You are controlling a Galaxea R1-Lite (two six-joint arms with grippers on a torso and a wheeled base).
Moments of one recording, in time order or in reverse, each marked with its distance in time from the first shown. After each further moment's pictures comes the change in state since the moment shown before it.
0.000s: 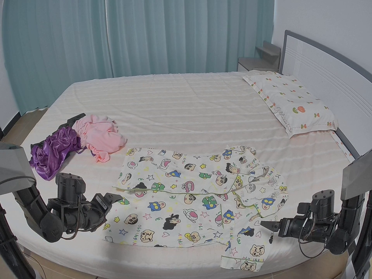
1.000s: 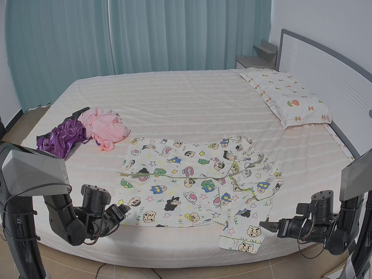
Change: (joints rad) left arm -0.088 0.277 -0.110 -0.068 0.250 0.077; right arm 0.014 0.008 0.000 -0.012 -0.001 0.000
